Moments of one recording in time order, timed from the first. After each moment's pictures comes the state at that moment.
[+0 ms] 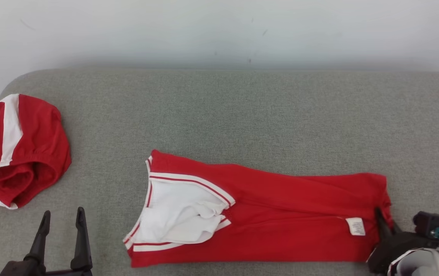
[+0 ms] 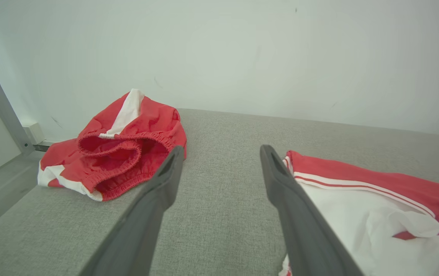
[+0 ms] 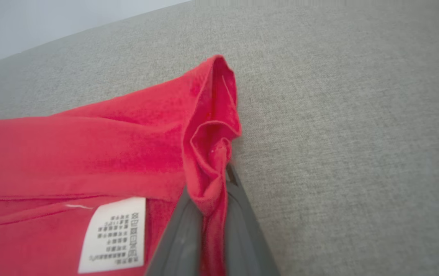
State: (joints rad) left arm -0.01 0.12 0.10 0.13 -0.22 -0.13 -0.26; right arm -0.31 -0.22 0.05 0.79 0.42 0.13 -0.16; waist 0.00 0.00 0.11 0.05
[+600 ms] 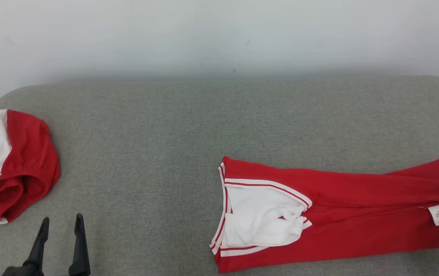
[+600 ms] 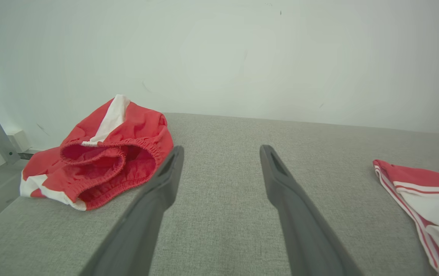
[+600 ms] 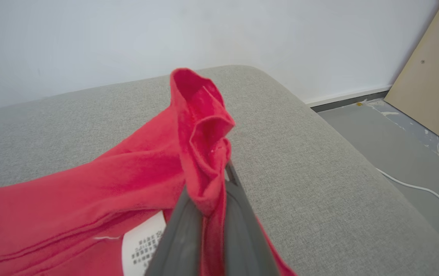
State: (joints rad) left arm 0.00 0.12 0.10 0.14 -0.21 -0.13 -0.26; right arm -0.31 -0.44 -0.10 0.78 0.45 0.13 -0.19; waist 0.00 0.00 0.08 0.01
